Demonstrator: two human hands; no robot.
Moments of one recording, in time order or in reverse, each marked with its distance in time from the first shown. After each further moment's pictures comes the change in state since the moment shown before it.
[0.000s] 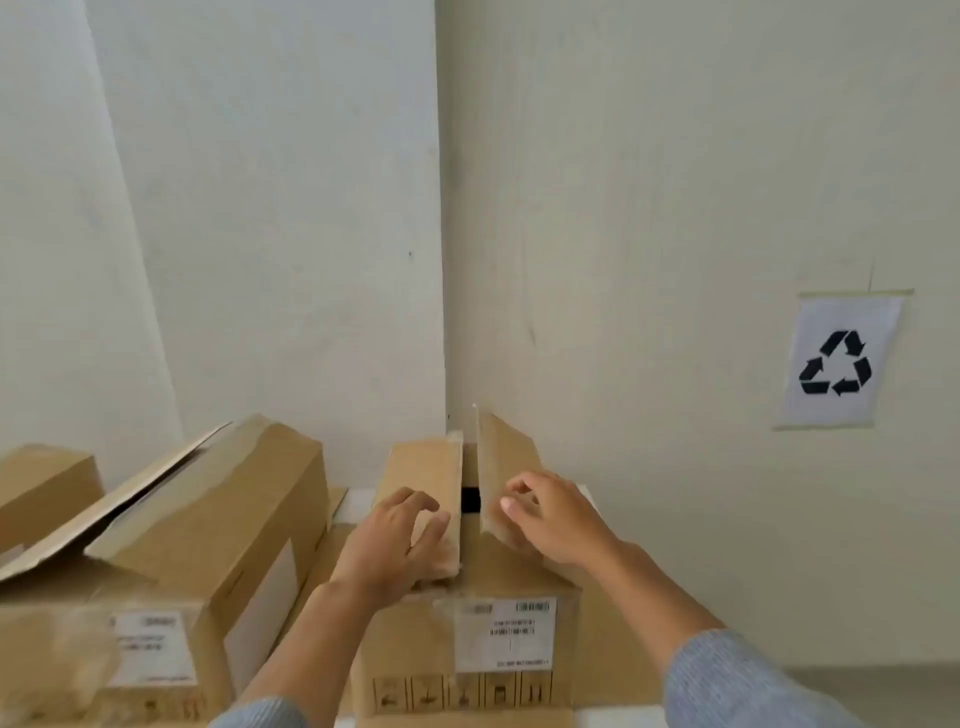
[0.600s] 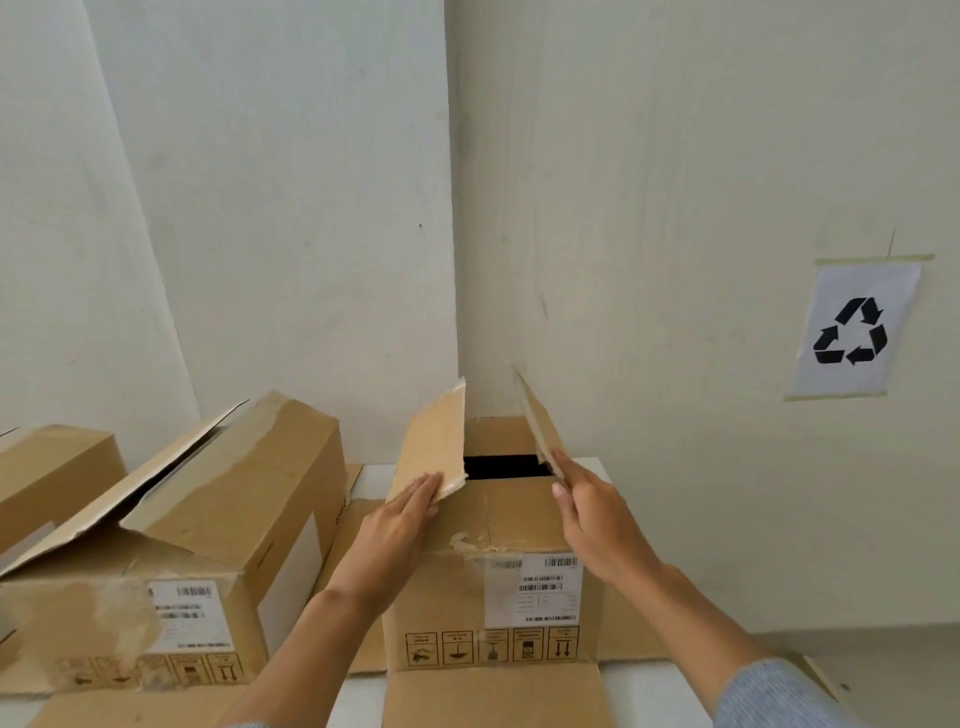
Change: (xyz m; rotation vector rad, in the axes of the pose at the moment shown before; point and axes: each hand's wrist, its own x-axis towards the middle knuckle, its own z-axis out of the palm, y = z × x) left_hand -0.025 -0.015 -0.006 -0.009 -0.094 -0.012; right_hand -0.025 0.012 0.019 0.021 0.174 -0.083
